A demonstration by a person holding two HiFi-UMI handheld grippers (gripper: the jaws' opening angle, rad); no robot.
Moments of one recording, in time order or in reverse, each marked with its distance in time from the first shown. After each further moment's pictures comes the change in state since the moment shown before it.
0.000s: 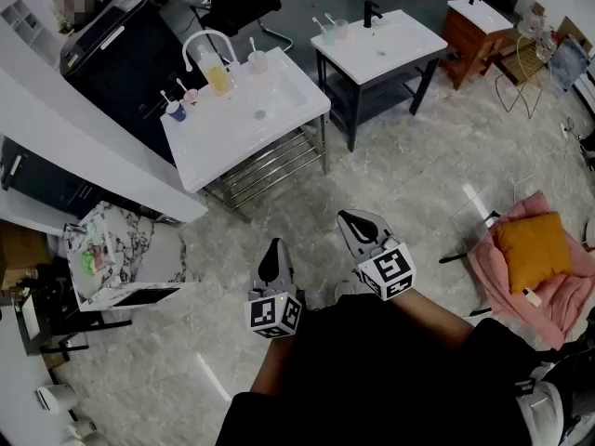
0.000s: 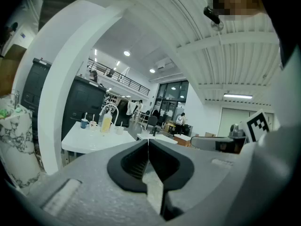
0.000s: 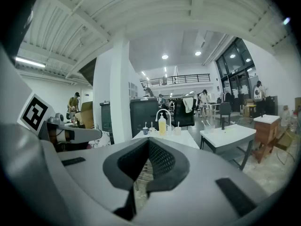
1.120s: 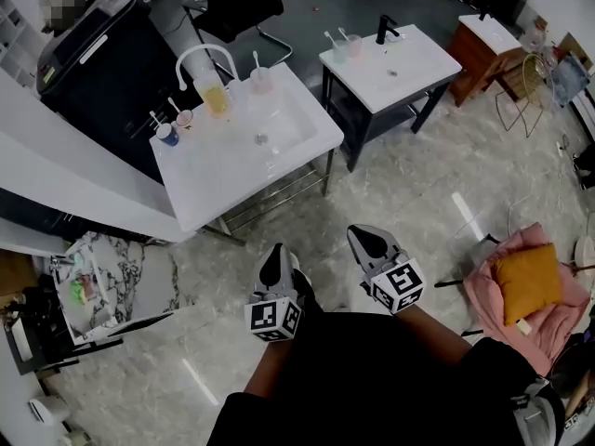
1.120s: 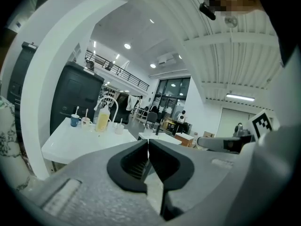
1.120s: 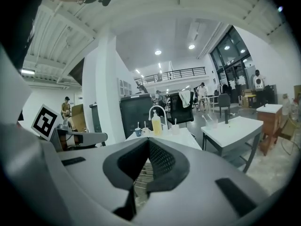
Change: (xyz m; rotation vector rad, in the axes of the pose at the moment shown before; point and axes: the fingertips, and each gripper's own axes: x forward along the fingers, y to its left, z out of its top) left arm 0.170 0.082 0.011 -0.033 0.052 -0.047; right arm 0.142 -0.087 0.007 0.086 0.029 -0.016
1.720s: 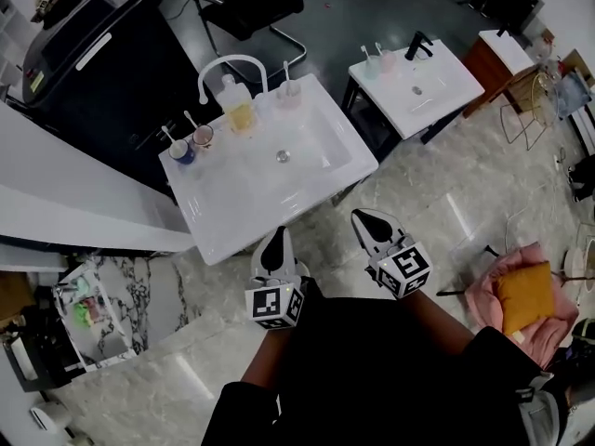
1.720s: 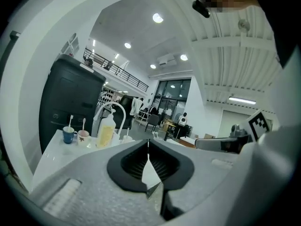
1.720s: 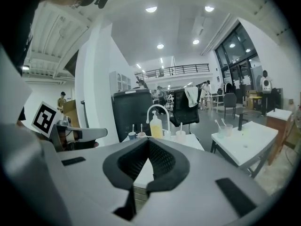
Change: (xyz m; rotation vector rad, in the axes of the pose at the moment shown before) left arm 0.134 0.153 0.100 -0.009 -0.015 -0.029; right arm 0.216 -0.011 0.074 -0.032 0.064 -0.003
